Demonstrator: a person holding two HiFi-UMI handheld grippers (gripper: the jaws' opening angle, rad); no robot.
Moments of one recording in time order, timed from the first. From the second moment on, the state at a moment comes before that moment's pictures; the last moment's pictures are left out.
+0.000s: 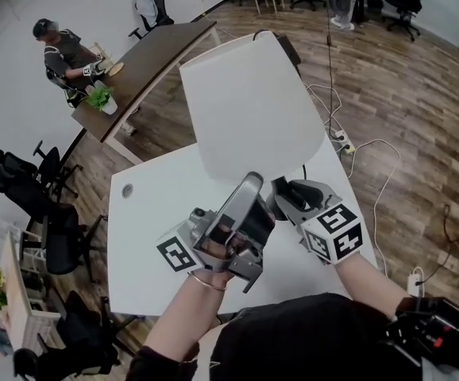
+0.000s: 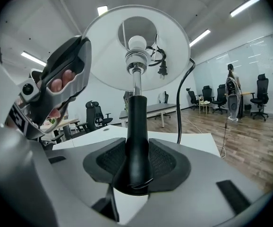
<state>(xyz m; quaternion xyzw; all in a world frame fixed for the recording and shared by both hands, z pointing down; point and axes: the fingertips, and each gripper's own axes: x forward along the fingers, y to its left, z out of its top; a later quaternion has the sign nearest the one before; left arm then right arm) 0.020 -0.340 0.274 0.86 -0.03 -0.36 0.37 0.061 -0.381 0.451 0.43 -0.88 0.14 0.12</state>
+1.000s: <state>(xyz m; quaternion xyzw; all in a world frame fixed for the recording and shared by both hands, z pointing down) -0.064 -0.171 0.196 0.90 0.01 -0.33 0.30 -0.026 -0.237 0.366 0.47 -0.88 0.10 0.05</state>
